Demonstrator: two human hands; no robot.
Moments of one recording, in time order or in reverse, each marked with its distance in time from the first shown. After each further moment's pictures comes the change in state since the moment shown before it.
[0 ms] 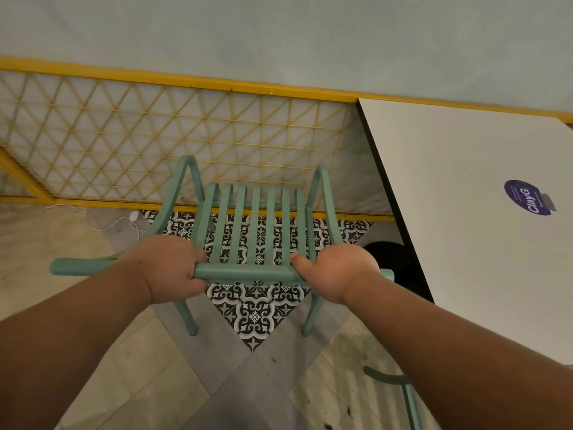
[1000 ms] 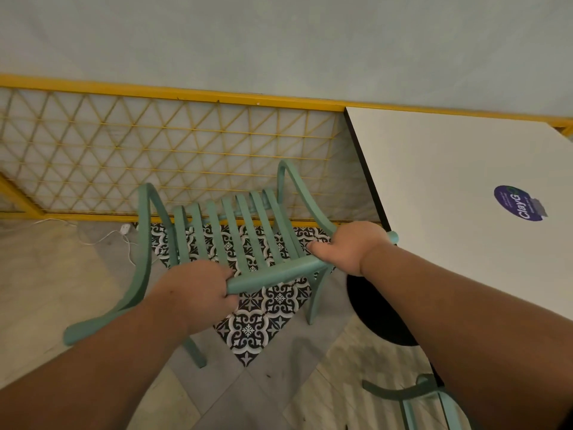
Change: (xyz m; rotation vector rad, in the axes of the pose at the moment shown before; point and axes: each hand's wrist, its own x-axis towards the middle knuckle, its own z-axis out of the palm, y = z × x) left_hand 0.024 0.083 -0.004 -0.209 -0.028 -0.152; right_hand 0.033 0.087 -0.006 0.006 0.063 0.173
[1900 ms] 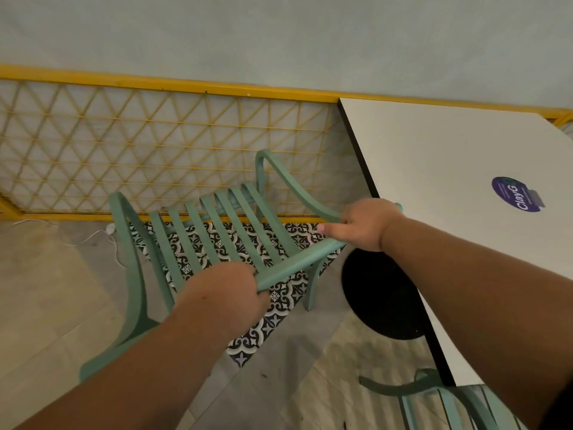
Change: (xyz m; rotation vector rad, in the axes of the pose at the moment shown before) left_hand 0.014 0.054 0.010 -0.093 0.045 -0.069; right_hand 0.025 0.041 -0.007 -0.042 0.034 -0.121
